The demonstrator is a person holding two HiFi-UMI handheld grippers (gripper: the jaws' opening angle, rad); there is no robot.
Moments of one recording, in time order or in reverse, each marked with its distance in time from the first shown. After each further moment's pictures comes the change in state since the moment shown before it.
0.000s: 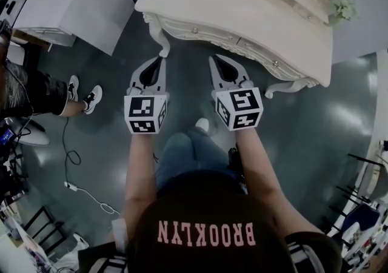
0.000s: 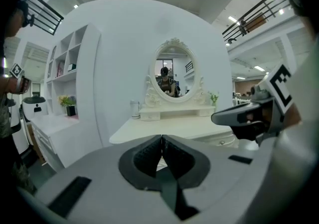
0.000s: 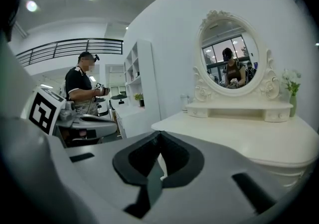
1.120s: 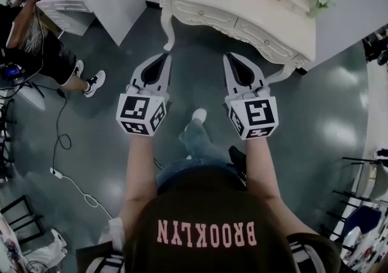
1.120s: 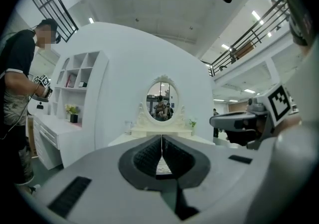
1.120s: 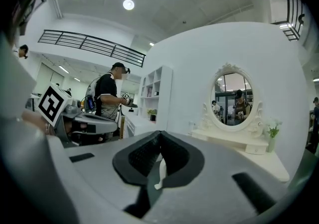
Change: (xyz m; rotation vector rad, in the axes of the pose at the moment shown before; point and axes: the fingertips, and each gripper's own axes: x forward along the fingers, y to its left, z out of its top) left arm -0.263 -0.095 0.016 -0.072 -0.270 -0.070; right arm -0.249 0.143 0.023 -0.261 -0.225 -0.009
